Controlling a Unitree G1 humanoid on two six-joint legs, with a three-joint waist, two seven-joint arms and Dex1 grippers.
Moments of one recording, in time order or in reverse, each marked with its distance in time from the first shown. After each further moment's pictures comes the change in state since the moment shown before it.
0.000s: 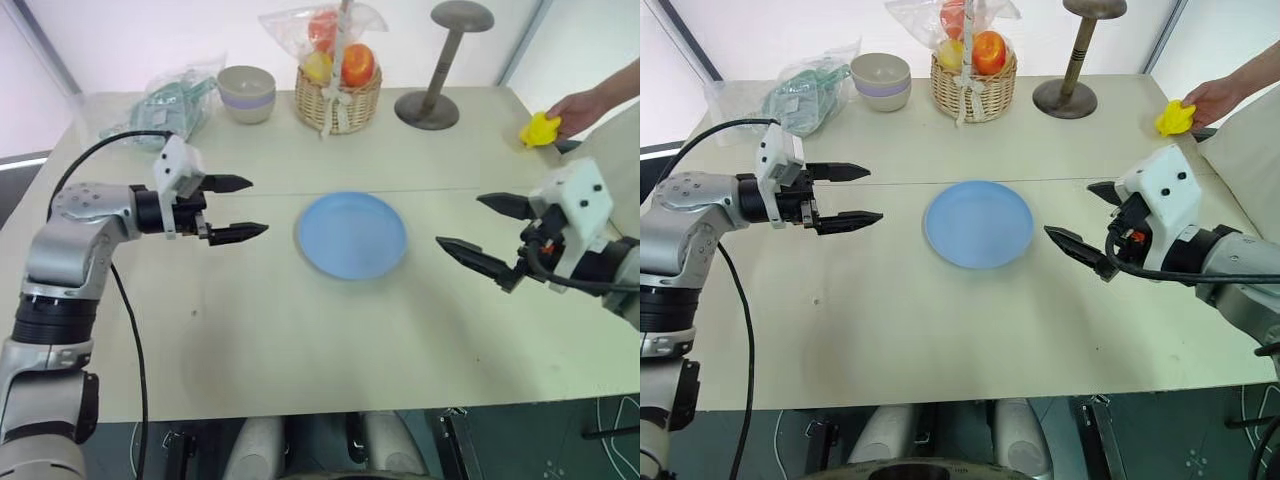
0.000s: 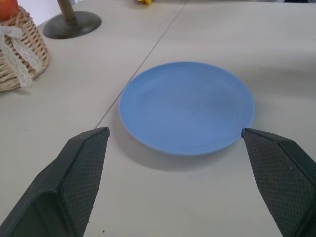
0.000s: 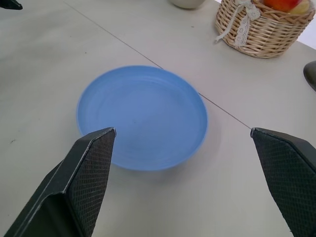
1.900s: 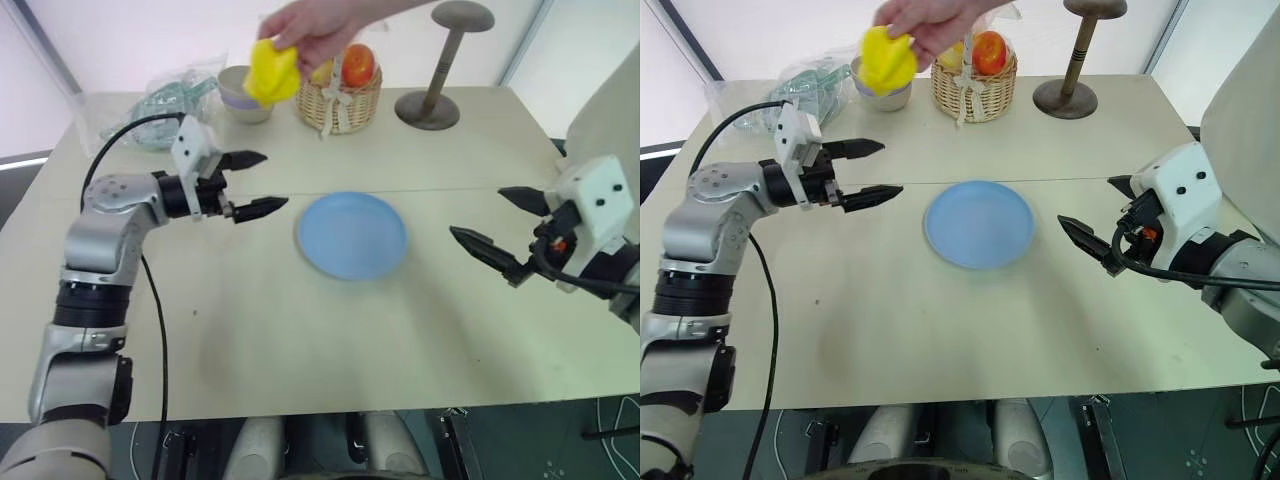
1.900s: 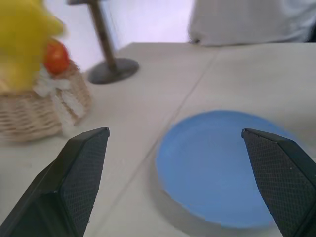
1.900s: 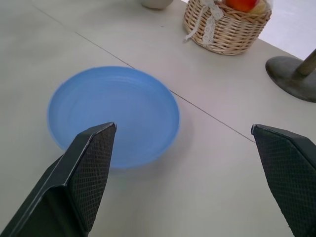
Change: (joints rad) left arm -0.097 -0.227 0.011 0.057 0.097 -0.111 0.282; right arm 0.033 0.024 -0.047 -0.042 0.037 0.005 -0.148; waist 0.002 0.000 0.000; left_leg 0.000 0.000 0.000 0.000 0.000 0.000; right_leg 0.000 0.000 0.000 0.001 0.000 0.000
